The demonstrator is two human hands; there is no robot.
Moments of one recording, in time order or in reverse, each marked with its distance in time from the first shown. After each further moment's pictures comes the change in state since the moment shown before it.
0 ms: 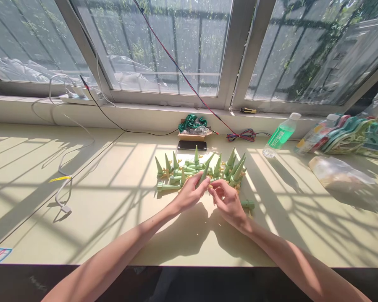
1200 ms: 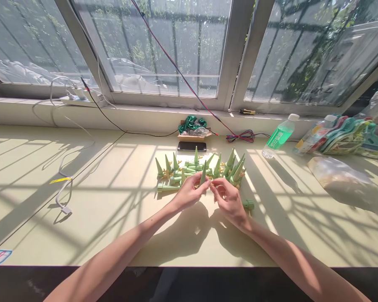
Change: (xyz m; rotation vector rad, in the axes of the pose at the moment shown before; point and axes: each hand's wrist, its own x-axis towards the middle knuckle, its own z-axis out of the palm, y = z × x) left_hand 0.004 0.002 -0.004 -0.073 -0.049 0.002; right_hand 0.003 0.005 0.000 -0.024 0.070 0.021
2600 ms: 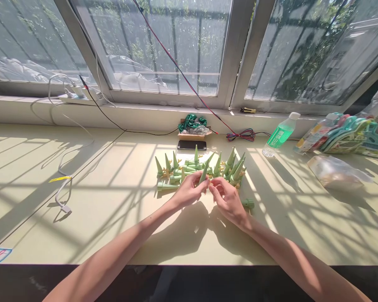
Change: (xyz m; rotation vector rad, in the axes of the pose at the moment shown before) left_hand 0.000 0.002 -0.001 -0.064 -0.028 -0.063; right_hand 0.001 -0.005 -0.002 -0.039 -0.081 0.045
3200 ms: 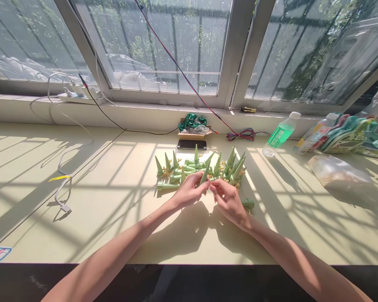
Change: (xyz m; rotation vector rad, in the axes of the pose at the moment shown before) left_hand 0.000 -0.005 0.000 0.030 -0.040 0.026; right_hand 0.000 -0.006 -0.004 -0.035 -0.022 -0.059
